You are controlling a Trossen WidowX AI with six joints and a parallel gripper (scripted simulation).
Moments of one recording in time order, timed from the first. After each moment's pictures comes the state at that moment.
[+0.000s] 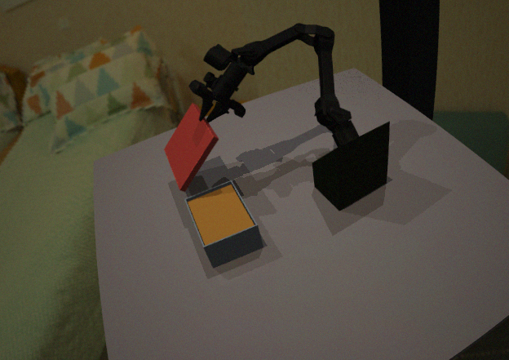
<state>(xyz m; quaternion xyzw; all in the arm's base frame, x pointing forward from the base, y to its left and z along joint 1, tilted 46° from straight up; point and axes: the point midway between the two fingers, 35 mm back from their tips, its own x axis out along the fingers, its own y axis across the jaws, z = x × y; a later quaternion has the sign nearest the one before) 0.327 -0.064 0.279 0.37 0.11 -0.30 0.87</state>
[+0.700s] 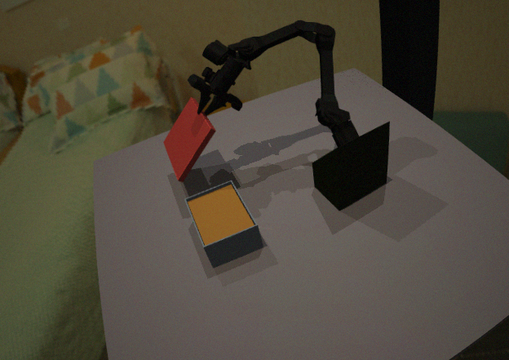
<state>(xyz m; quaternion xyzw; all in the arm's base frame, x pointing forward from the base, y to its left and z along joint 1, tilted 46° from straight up) 0.319 -0.093 0.311 0.37 0.10 -0.30 0.88</state>
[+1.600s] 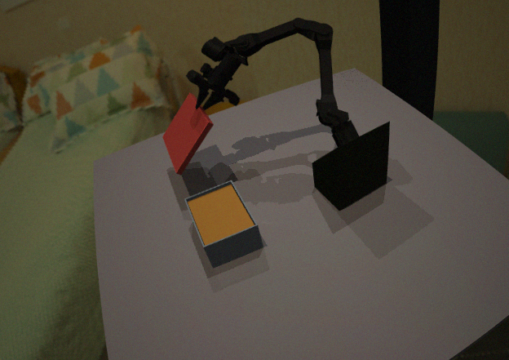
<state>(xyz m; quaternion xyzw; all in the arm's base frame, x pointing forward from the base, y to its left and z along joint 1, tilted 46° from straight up) 0.314 -0.117 0.337 0.37 0.10 -0.30 0.88</state>
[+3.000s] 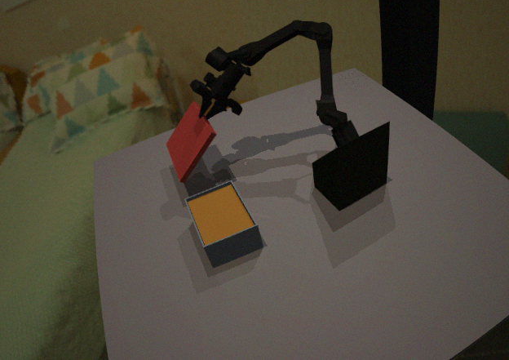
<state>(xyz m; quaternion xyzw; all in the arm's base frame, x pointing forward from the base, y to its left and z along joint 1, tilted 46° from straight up) 0.314 -0.143 0.313 0.37 0.09 -0.30 0.88</state>
